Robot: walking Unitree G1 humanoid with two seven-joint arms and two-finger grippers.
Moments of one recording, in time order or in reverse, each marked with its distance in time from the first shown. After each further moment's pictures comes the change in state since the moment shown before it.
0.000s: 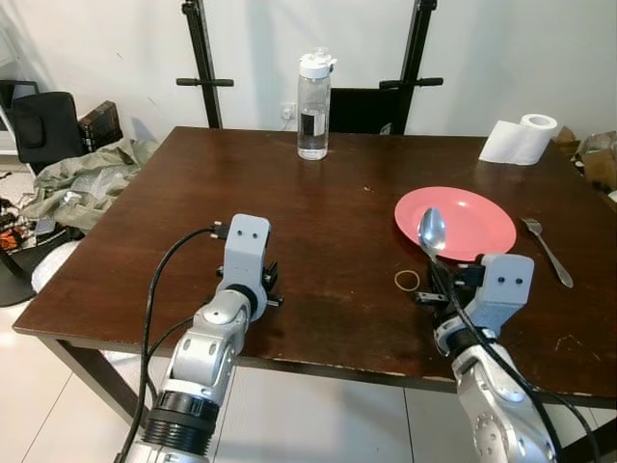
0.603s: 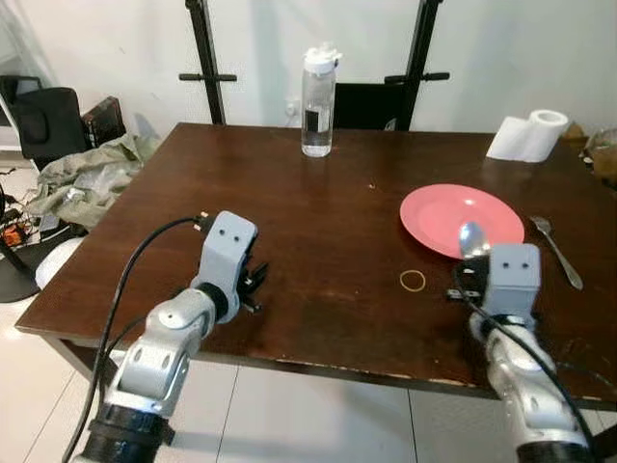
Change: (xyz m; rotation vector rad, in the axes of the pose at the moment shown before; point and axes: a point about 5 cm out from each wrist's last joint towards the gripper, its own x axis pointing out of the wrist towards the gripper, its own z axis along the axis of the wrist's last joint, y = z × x) left arm -0.034 0.025 0.020 0.177 -0.134 -0.325; right arm 0.027 -0.081 -0.011 -0.353 0.177 -0.288
